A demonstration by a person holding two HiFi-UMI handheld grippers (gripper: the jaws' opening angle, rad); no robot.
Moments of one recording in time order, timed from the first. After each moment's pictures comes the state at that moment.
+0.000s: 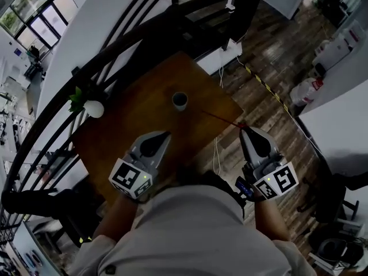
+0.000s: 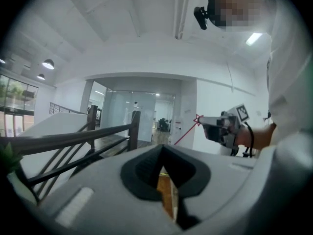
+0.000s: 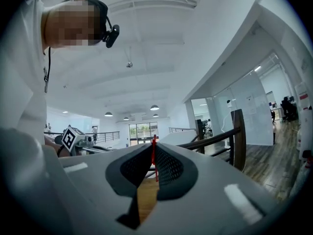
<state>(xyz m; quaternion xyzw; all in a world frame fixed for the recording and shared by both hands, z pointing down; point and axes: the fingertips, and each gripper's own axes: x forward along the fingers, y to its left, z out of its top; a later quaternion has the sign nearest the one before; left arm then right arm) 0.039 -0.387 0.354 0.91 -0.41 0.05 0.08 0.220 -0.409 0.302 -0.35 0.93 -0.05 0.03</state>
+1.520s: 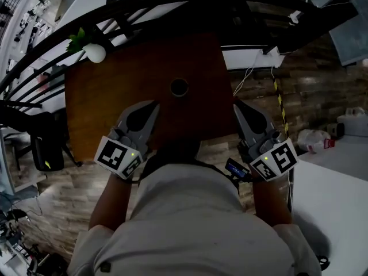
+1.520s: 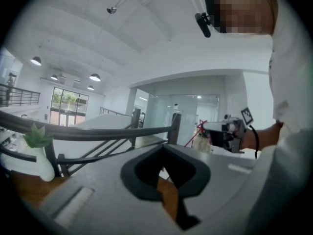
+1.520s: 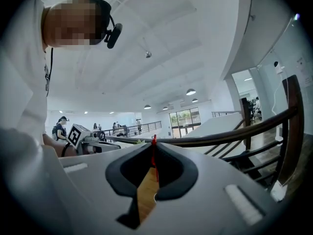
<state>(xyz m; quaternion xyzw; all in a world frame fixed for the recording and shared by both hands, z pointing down) 0.050 -0.541 0.395 0.76 -0.64 0.01 0.11 0.192 -0.635 0.359 -0.07 0.99 -0.09 -0.03</state>
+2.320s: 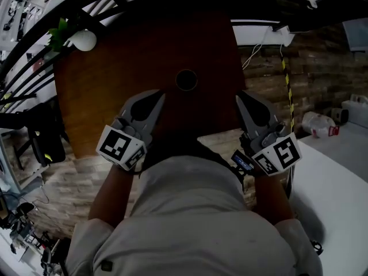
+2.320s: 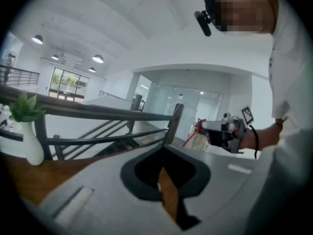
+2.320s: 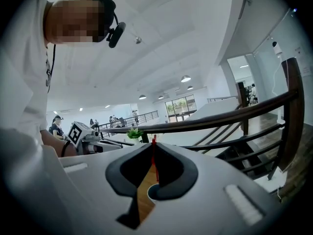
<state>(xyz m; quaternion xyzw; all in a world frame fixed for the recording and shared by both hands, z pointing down) -0.025 -0.603 0.489 0.76 -0.62 0.02 0.20 0.105 -0.689 0.448 -0.08 0.98 -0.13 -0.09</state>
